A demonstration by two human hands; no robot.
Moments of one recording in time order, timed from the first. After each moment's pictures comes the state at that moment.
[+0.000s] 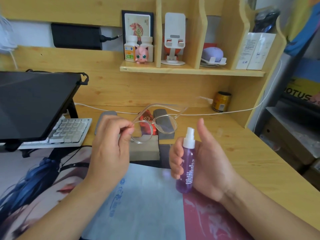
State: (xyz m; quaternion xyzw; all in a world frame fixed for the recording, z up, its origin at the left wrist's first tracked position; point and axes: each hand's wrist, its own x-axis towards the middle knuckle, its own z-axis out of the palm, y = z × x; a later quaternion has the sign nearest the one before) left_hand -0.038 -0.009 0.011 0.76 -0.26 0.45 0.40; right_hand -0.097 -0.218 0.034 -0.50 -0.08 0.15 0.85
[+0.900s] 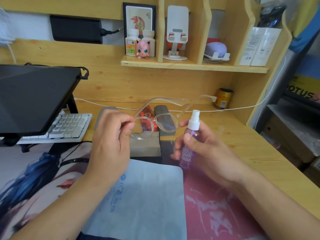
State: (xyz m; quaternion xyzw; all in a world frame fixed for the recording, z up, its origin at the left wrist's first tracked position) left_hand -0.038 -0.008 0.012 0.77 -0.26 0.43 0.40; right_hand -0.084 -0.239 0.024 -0.64 -0.14 0.02 0.75
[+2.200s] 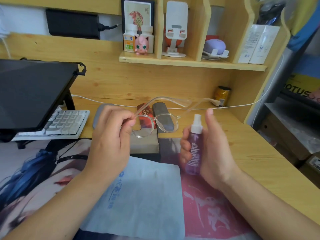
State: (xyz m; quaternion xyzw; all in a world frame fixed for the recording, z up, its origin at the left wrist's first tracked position) left_hand -0.040 -0.009 0.012 0.76 -0.28 0.43 0.40; right_hand -0.089 -0.223 0.030 -0.56 0.00 0.01 0.83
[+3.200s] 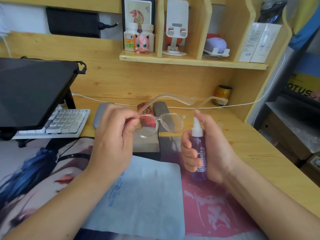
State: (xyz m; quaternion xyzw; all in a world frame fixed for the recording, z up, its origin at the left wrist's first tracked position) left_hand -0.044 -0.016 0.014 0.75 -0.29 0.44 0.41; right_hand -0.090 -0.226 0.044 -0.60 0.05 0.13 0.79
